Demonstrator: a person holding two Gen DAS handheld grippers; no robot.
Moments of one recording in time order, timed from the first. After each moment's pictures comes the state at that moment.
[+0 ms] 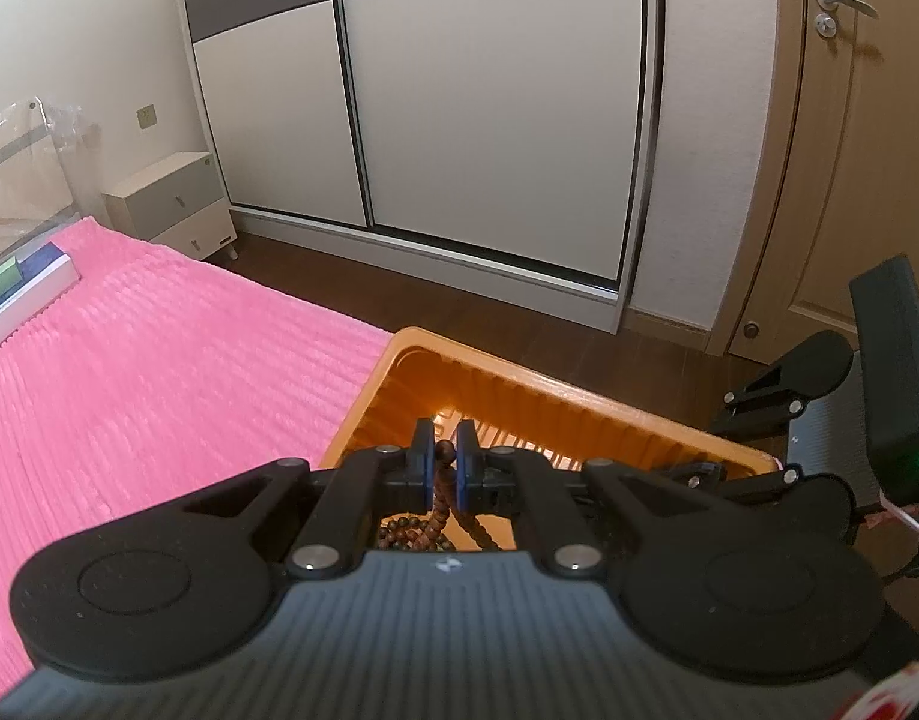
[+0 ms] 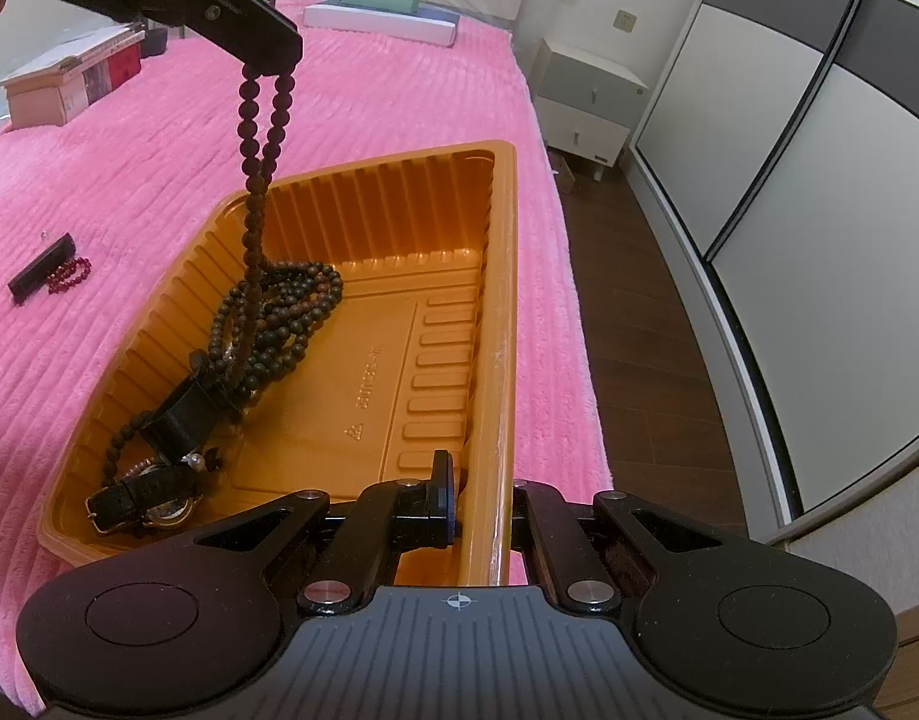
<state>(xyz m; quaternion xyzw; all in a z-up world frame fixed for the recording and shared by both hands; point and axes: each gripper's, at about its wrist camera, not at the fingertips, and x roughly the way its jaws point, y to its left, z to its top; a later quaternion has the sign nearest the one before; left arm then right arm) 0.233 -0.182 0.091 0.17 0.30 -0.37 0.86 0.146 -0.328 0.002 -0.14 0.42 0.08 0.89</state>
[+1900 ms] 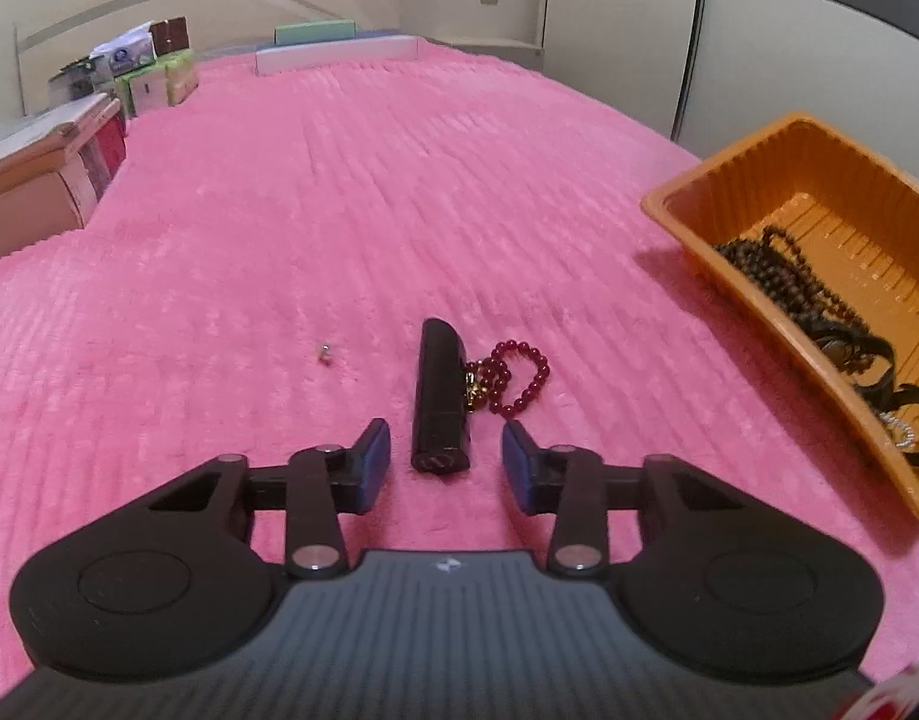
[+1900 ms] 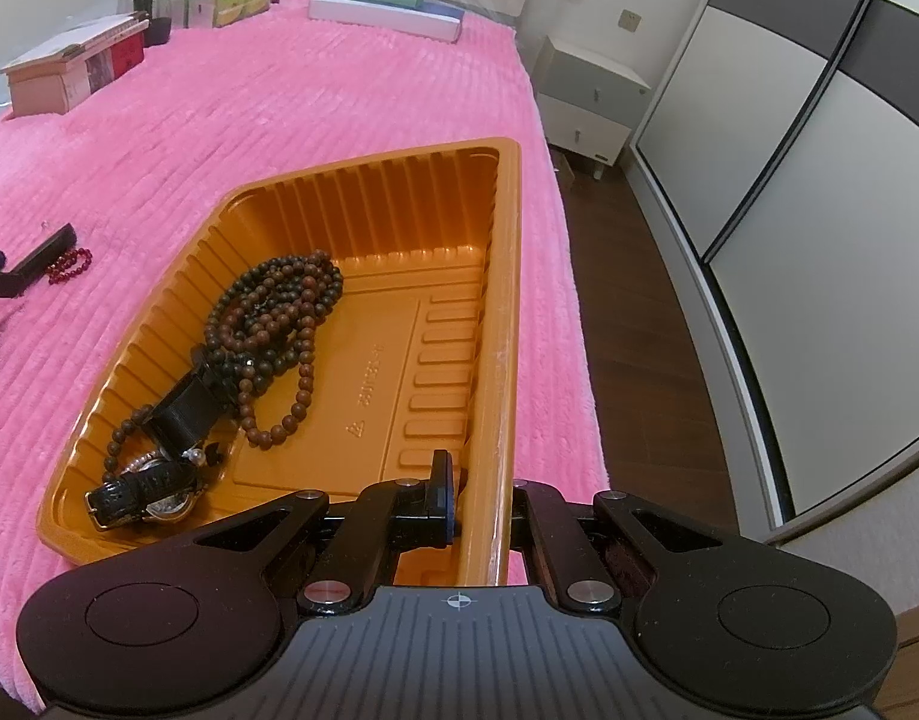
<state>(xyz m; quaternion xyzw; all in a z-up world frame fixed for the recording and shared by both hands) 0.167 0.036 -0.067 0.02 0.37 -0.09 0.92 0.146 -0.327 0.002 -0.15 0.42 0.08 0.89</state>
